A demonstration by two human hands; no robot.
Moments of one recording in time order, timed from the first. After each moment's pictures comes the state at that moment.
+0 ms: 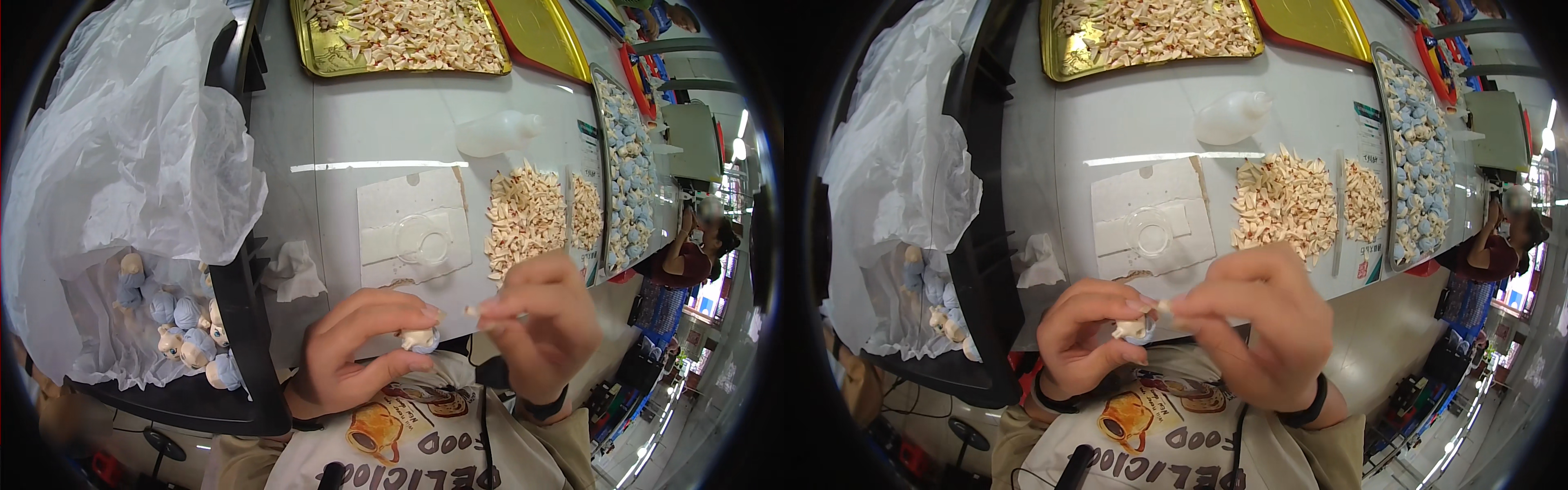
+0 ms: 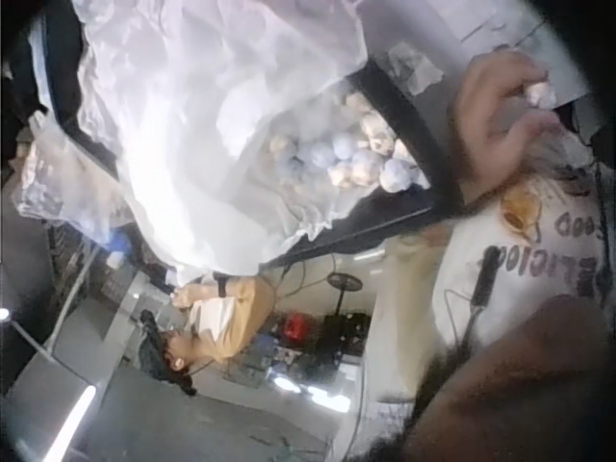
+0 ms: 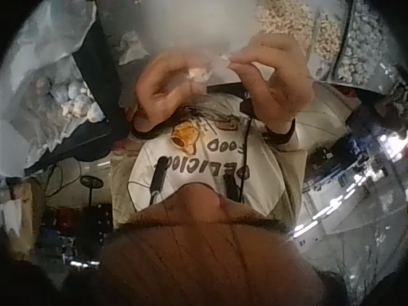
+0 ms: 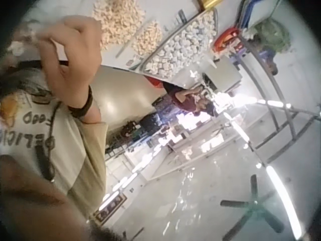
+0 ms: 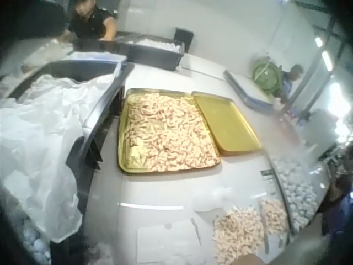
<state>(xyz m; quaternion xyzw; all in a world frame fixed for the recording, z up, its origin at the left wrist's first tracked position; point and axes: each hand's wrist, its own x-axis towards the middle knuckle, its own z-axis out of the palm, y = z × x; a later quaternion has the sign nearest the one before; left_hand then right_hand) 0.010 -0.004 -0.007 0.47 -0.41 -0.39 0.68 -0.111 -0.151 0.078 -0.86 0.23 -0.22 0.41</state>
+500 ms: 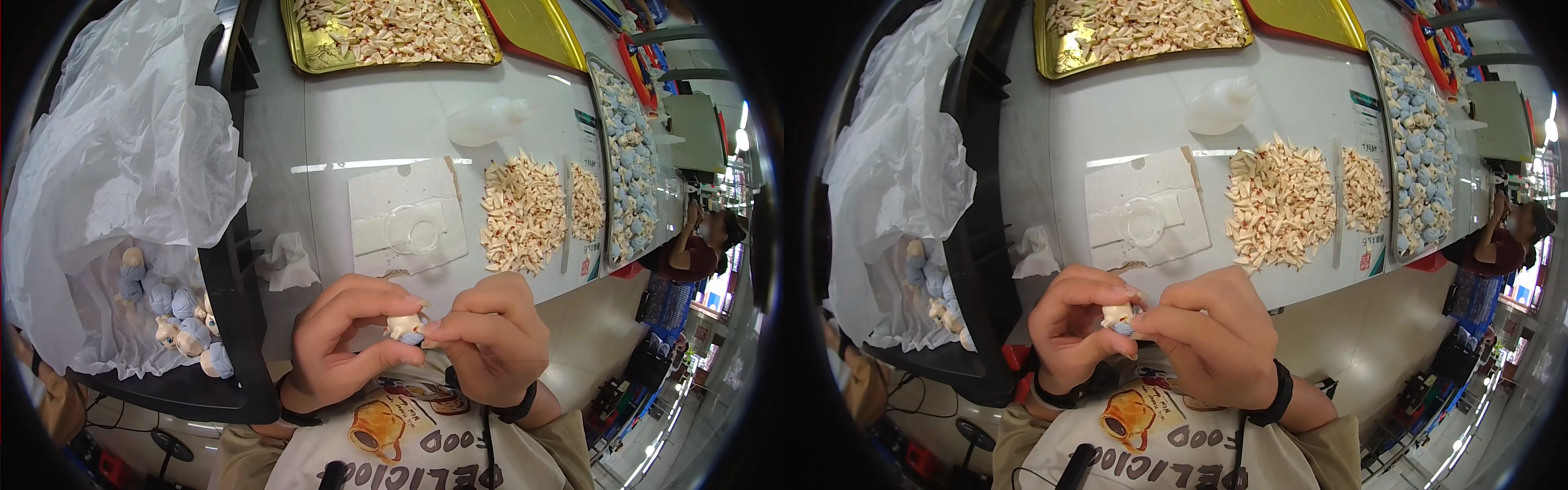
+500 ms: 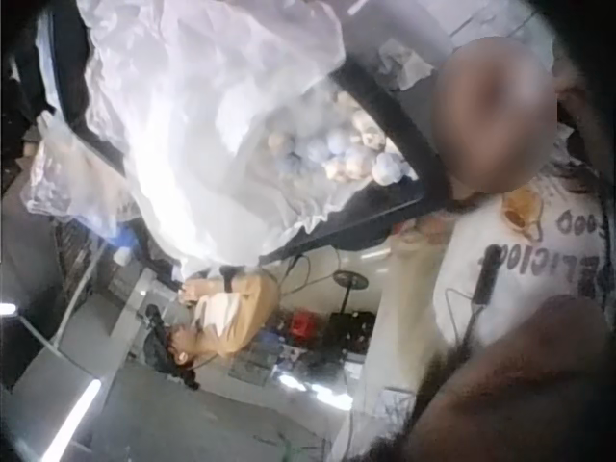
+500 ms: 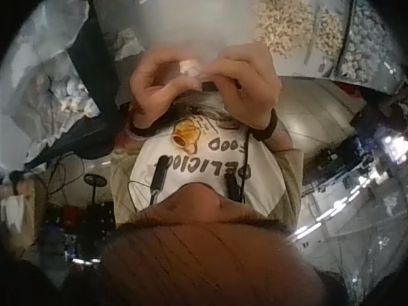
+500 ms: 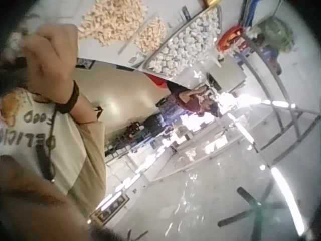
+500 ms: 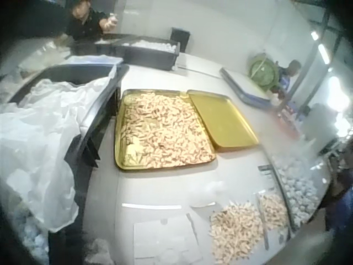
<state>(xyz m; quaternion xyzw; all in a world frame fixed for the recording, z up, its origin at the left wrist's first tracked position) 0.001 -0.001 -0.005 0.45 -0.31 -0.43 0.72 -0.120 -0.126 0.053 -0.87 0.18 -0.24 0.38</state>
